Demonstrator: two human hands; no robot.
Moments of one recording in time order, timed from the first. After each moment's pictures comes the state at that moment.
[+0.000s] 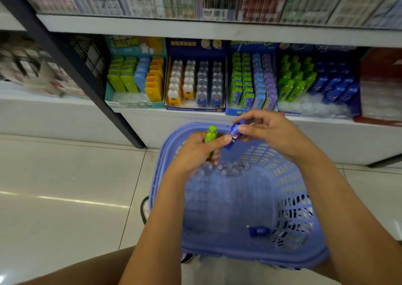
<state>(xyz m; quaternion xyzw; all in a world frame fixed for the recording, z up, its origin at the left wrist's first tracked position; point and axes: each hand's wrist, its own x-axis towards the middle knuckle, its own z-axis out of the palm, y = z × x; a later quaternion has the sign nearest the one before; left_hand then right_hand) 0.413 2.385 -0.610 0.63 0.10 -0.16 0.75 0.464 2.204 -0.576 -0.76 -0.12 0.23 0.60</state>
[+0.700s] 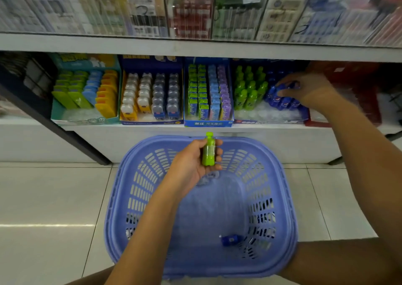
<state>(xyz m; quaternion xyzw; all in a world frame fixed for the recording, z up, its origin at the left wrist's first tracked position) 0.433 2.303 -0.588 0.45 0.18 -0.26 0.84 0.593 2.036 -0.549 -0.98 -0.08 0.01 0.20</state>
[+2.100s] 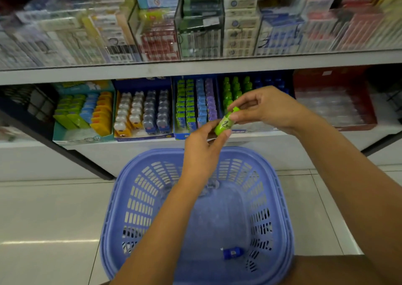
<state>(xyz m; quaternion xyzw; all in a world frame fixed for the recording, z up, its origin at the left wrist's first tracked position) 0.457 2.257 -0.576 0.81 -0.01 0.07 0.58 0.530 2.094 -0.515 -0.80 -0.12 0.20 0.55</state>
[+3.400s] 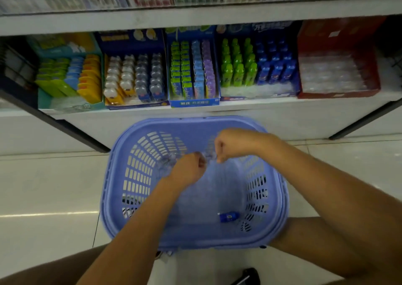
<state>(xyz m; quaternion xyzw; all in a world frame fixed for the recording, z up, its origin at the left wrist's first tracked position) 0.417 2.293 -0.701 0.94 -0.02 -0.25 0.25 0.478 2.136 -0.629 -0.89 -0.23 0.37 0.12</state>
